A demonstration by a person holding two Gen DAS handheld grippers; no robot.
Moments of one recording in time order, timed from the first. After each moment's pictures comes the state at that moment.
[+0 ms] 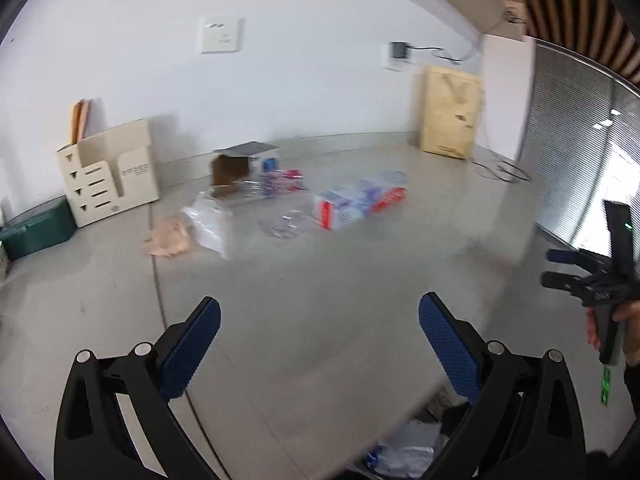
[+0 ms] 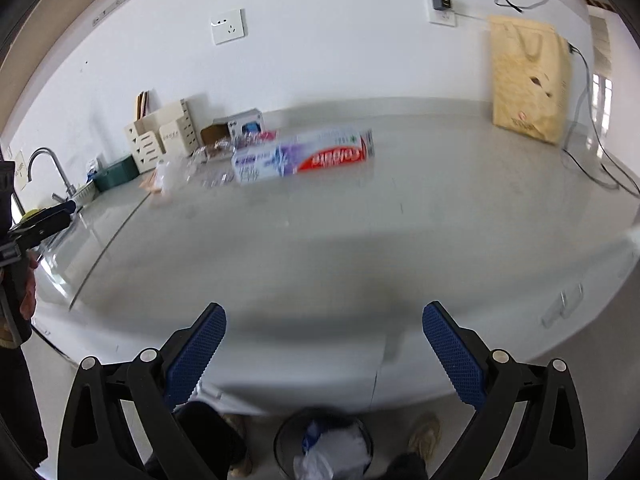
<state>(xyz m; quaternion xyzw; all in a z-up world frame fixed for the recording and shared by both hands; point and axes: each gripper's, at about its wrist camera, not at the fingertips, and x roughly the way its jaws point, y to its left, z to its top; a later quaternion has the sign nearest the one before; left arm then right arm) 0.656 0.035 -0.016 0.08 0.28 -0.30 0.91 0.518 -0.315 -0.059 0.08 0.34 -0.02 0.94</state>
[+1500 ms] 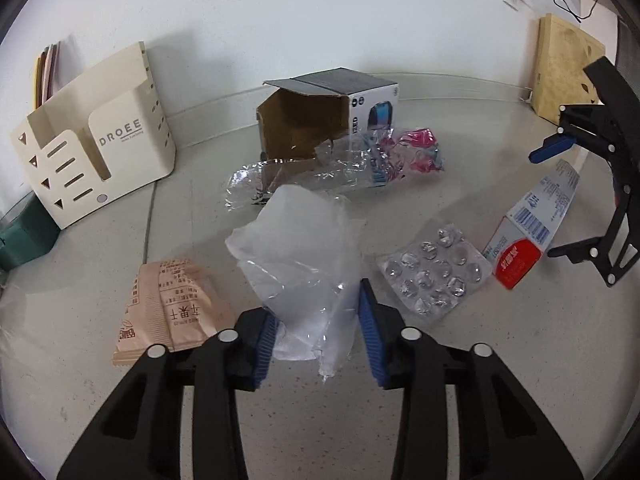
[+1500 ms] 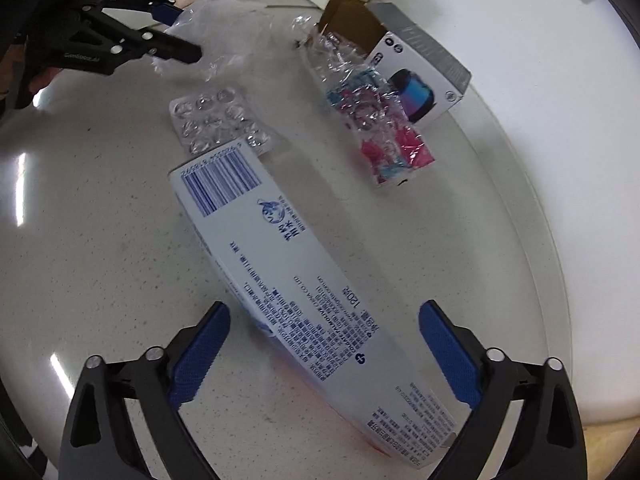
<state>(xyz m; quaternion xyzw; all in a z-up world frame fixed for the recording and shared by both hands) 0.873 -0.025 -0.084 0.12 0.39 -0.19 0.89 0.865 -0.248 -0.091 -0.40 0.47 0.25 0.75</state>
